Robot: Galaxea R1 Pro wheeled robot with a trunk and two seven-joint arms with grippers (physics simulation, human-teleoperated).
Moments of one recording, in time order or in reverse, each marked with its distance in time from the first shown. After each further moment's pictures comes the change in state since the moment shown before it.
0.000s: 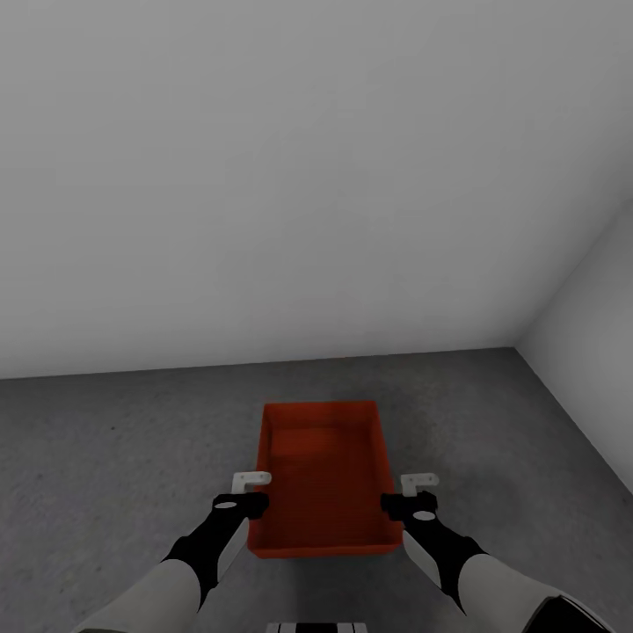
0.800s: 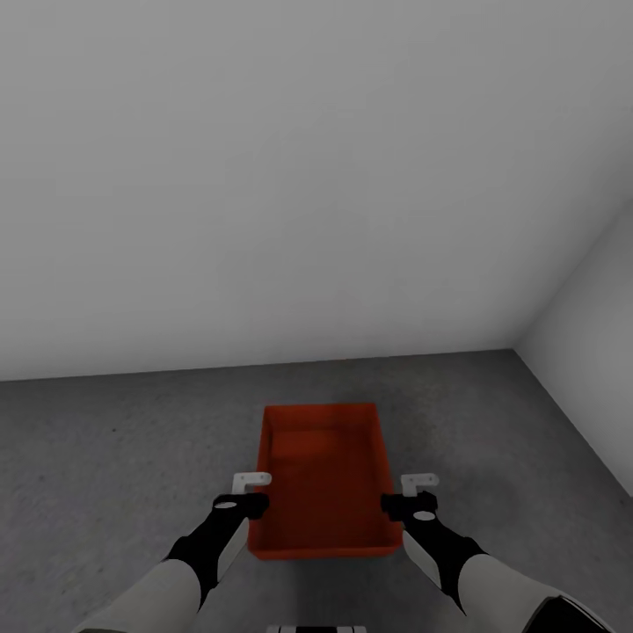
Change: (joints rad) left arm 0.000 0.000 0.001 0.000 0.002 0.009 -0.001; right arm 0.000 0.001 0.000 0.001 0.000 -0.001 0.000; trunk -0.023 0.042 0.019
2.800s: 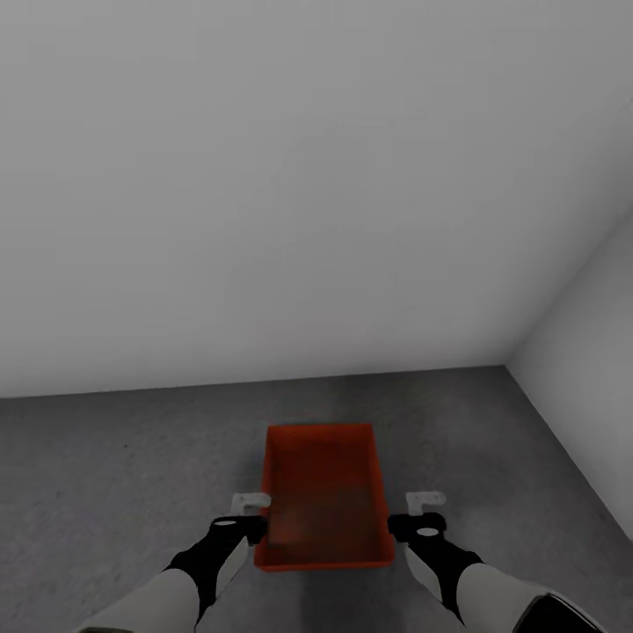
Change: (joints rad) left arm 0.000 0.002 0.000 0.118 0.001 -0.007 0.001; right arm 0.000 0.025 0.001 0.128 -0.005 -0.008 0.002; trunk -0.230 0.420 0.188
